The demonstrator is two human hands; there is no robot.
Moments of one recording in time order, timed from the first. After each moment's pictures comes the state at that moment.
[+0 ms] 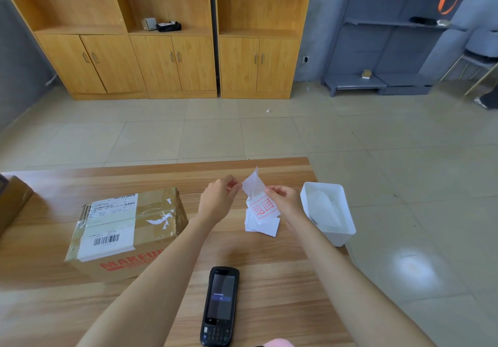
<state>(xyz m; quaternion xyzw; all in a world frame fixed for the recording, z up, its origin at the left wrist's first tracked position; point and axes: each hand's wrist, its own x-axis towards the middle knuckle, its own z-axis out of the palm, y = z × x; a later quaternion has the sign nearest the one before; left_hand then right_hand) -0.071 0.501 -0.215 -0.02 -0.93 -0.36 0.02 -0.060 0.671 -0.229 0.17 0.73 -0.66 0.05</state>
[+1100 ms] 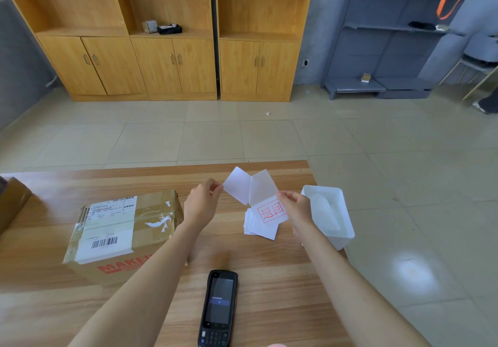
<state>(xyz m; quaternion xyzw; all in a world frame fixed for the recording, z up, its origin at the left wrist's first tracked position) -0.073 0.474 -0.228 0.06 -0.93 -0.37 0.04 -0.057 0.686 -0.231 0.24 0.72 -0.65 0.01</state>
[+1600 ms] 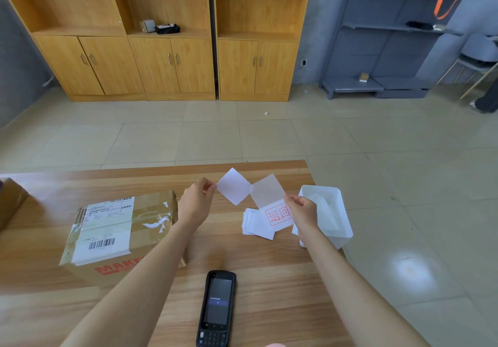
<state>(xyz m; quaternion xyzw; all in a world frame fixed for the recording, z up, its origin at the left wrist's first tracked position) -0.077 0.466 -0.231 0.07 -0.92 -0.37 0.05 -0.054 0.702 -0.246 0.28 0.72 -0.63 -0.02</state>
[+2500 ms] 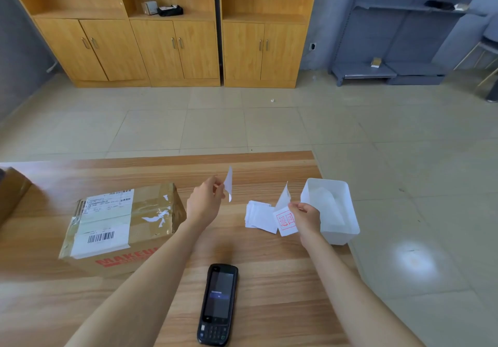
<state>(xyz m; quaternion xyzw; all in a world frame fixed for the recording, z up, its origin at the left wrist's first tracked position) -0.075 0.483 -0.241 0.06 -0.93 -0.36 0.01 -0.054 0.707 -0.282 0.32 0.72 -0.62 0.01</state>
